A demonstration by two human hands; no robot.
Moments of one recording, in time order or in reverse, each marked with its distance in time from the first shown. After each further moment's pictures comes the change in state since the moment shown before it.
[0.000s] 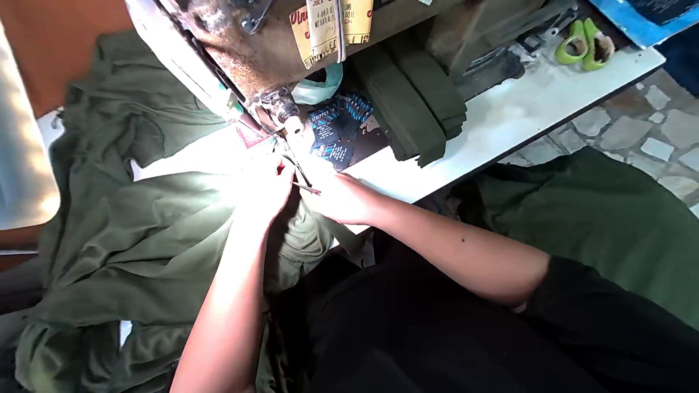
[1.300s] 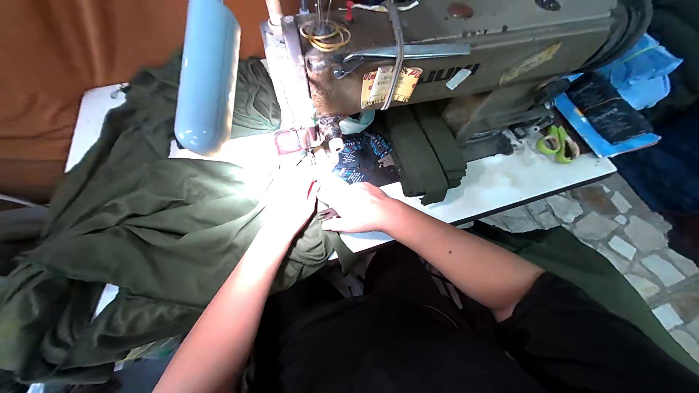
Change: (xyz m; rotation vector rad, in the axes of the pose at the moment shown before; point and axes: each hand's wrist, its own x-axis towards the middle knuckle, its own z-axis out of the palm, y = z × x) left_hand -0.012 -0.024 0.041 0.053 0.337 0.289; right_hand 0.012 0.001 -0.015 -0.685 -0.131 -0.206
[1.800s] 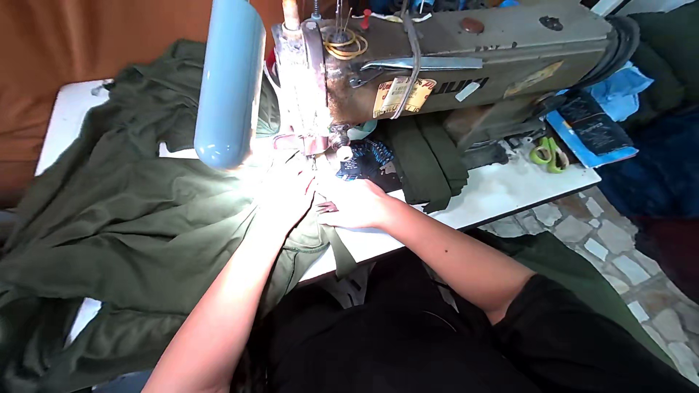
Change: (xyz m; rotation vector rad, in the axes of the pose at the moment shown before) left_hand 0.018 -0.027 0.003 0.016 0.033 0.149; right_hand 0.024 0.008 -0.004 0.055 0.048 0.045
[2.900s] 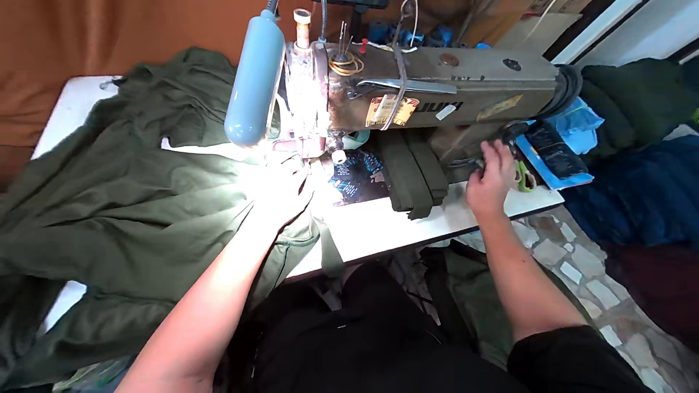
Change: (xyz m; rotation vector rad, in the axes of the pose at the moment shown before) left_hand 0.002 -0.008 0.007 0.038 0.080 0.048; right_hand -0.143 0.202 0.002 -0.180 1.156 0.489
